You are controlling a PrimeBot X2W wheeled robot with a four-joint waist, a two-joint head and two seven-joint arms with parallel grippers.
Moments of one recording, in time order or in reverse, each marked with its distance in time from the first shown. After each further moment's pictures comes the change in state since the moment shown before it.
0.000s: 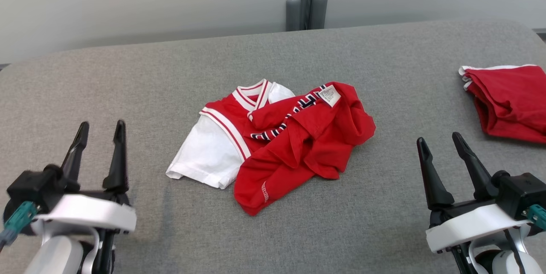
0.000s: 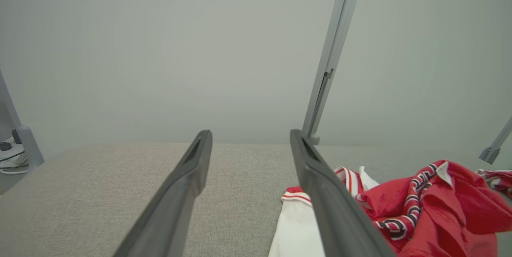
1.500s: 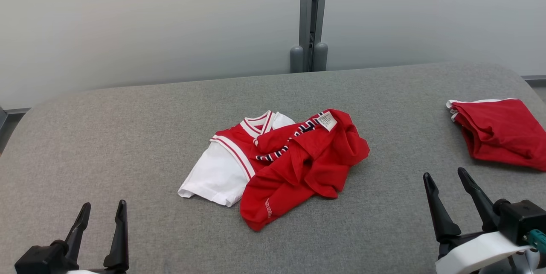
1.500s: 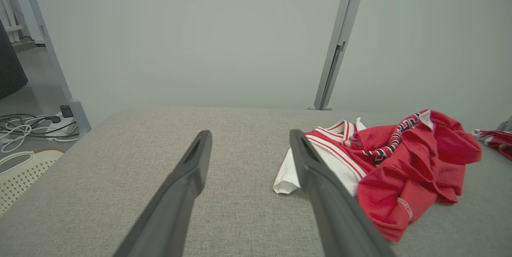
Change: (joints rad) left arm 0.365 0.076 0.011 -0.217 0.000 0.130 0.064; right arm 0.124 -0.025 -0.019 -0.009 -0.014 0.000 0.048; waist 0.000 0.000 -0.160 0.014
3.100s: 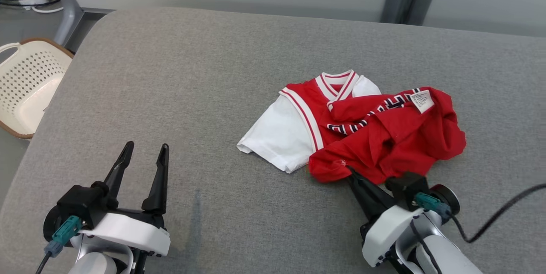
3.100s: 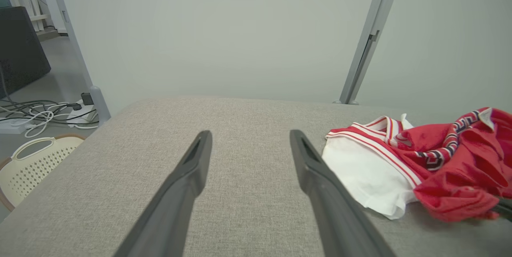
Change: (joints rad) left arm -0.297 -0.085 -0.119 0.162 0.041 -0.119 -0.043; right arm -0.386 -0.048 0.481 0.511 0.089 0.000 -0.109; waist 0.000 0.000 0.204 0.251
